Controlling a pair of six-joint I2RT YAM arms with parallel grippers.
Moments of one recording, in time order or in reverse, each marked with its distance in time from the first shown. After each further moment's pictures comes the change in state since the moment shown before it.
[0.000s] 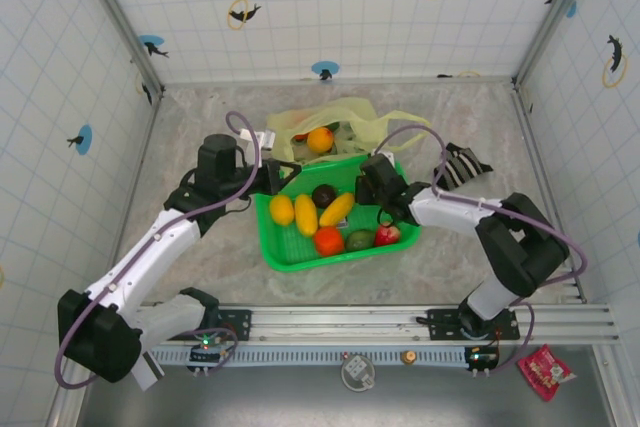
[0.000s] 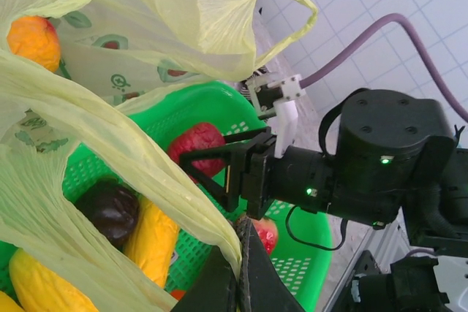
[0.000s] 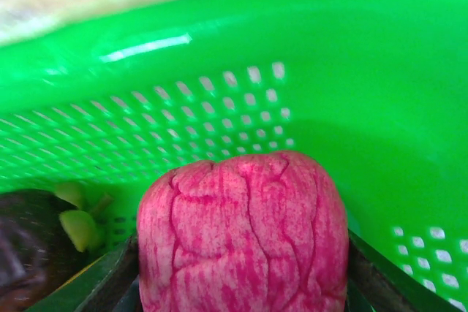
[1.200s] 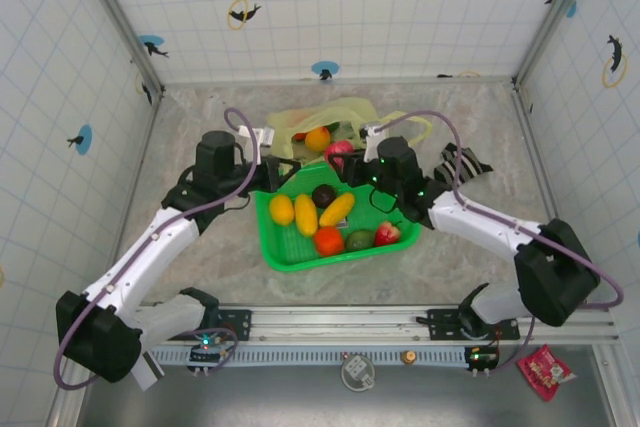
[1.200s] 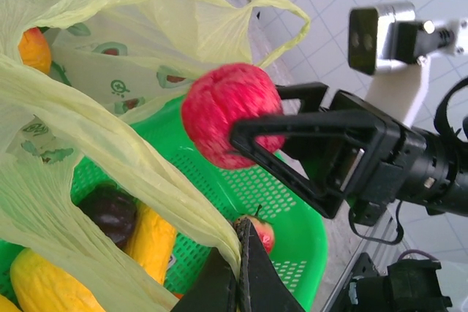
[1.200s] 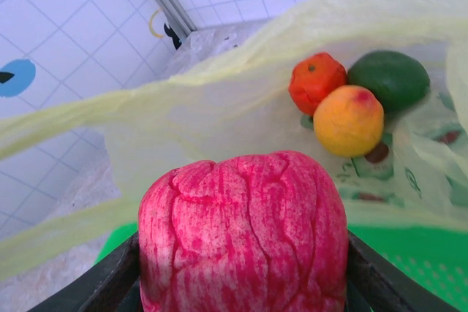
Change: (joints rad) left arm 0.000 0.000 0.035 -0.024 -0.003 0.003; right arm 0.000 -0.161 0.048 0.259 -0.312 -0.084
